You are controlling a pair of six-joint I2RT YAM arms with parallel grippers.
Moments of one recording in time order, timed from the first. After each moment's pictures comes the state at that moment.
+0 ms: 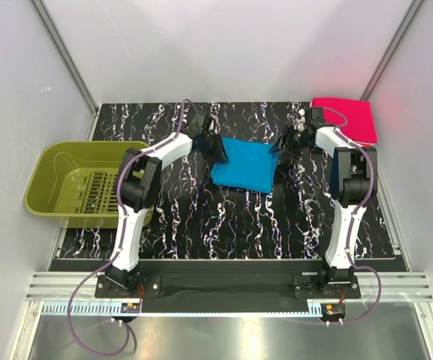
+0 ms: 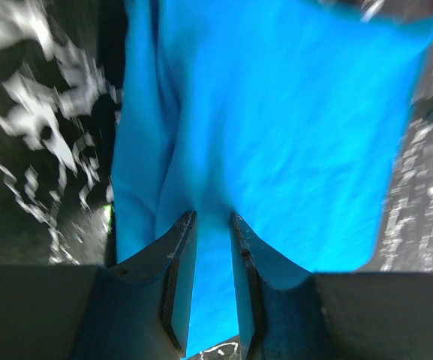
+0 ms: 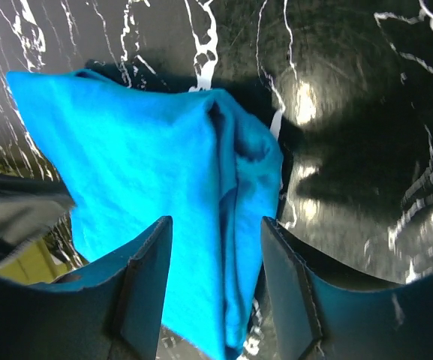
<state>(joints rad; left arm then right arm) -0.44 2.25 1.76 -0.42 0.35 -0.61 0.03 2.16 1.61 -0.48 -0.52 0.45</state>
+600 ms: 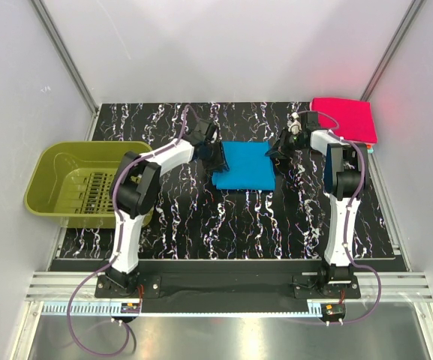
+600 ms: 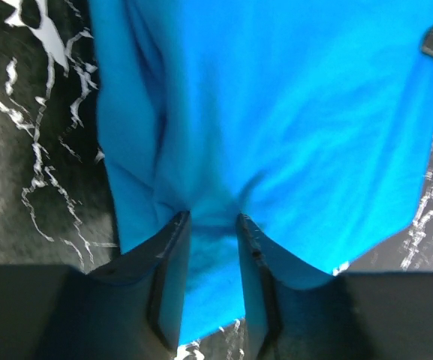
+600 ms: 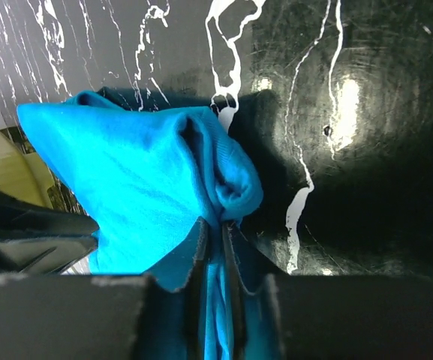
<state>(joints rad) -0.50 2.16 1.61 -0.43 0.25 -0.66 0.03 2.32 1.67 -0.36 -0.69 0.44</state>
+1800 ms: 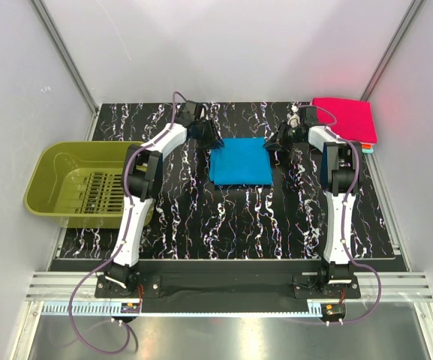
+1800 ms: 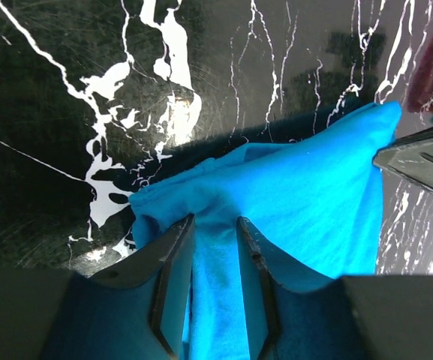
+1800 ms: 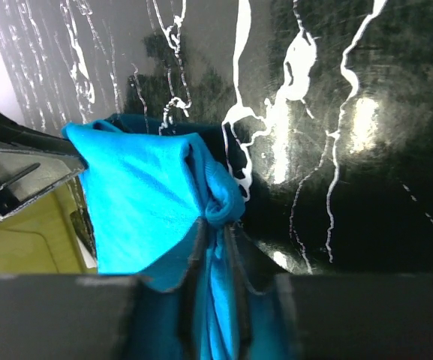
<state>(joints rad) -0.34 2.49 2.09 -0.48 0.39 -0.65 0.03 2.45 1.86 -0.35 -0.72 0.50</state>
